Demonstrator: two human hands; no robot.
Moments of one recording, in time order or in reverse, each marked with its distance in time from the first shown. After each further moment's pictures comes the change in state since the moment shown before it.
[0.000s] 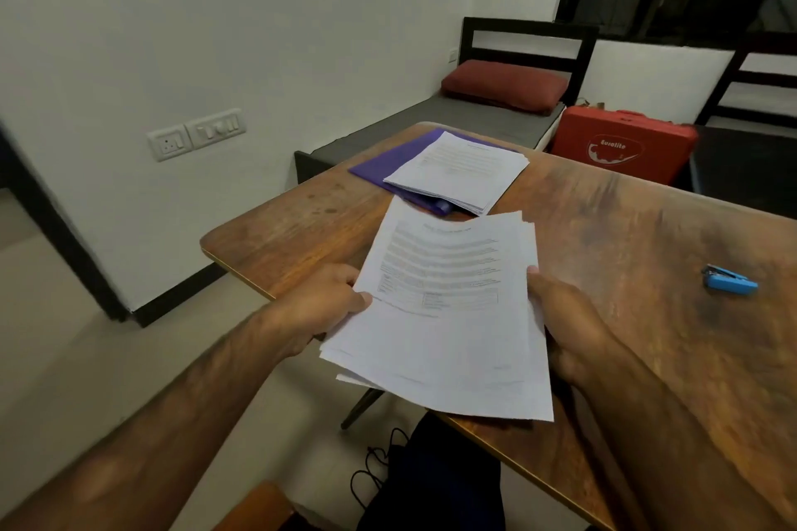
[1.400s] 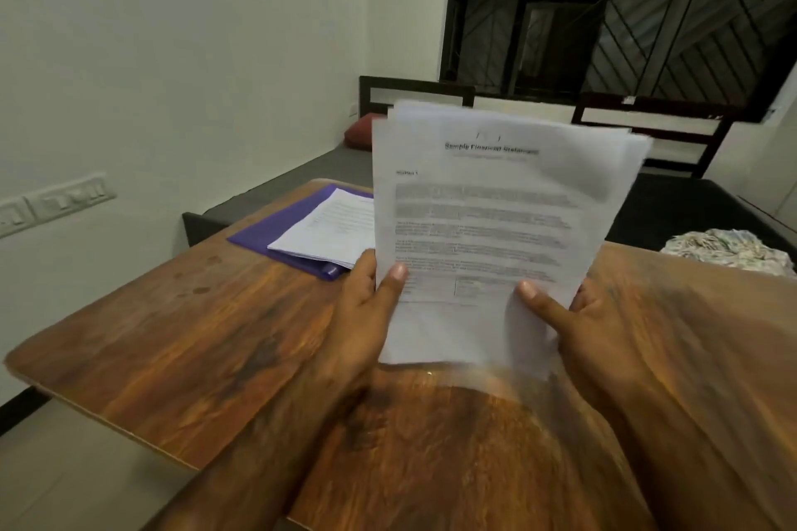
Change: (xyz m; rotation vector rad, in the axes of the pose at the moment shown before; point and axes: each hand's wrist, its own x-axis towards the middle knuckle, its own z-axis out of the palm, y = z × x) left_hand 0.044 0.114 0.141 -0.503 0.000 0.557; right_hand -0.024 -0.069 -0.119 -0.132 0.177 -0.507
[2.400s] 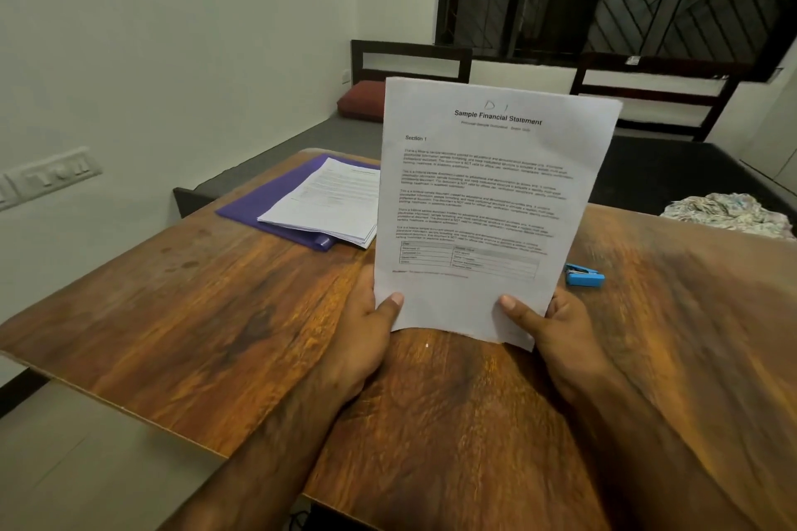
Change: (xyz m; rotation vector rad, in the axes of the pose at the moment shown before) left_hand -0.006 -0.059 0.000 0.136 -0.021 -0.087; right_hand -0.002 0.060 0.001 0.065 0.053 0.154
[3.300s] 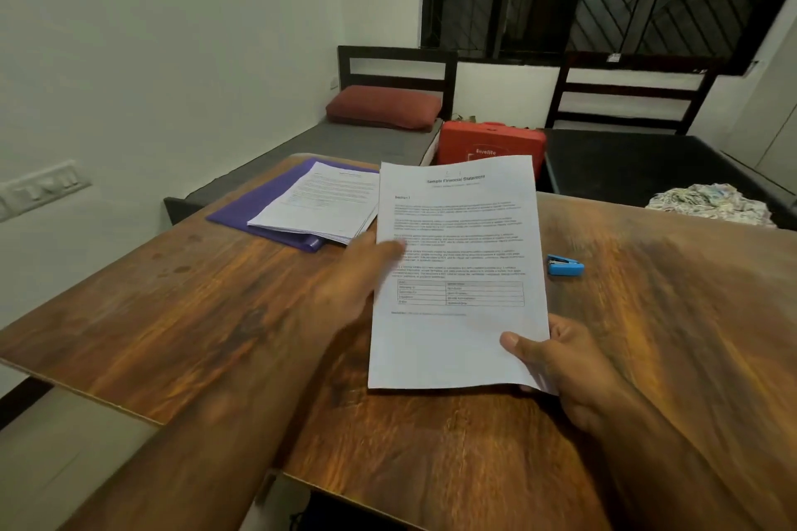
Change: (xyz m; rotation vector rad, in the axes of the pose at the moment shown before) left_hand 0.029 0.066 0.005 -0.048 -0.190 -0.200; right_hand -0.037 0.002 -0.026 -0.039 0.002 0.315
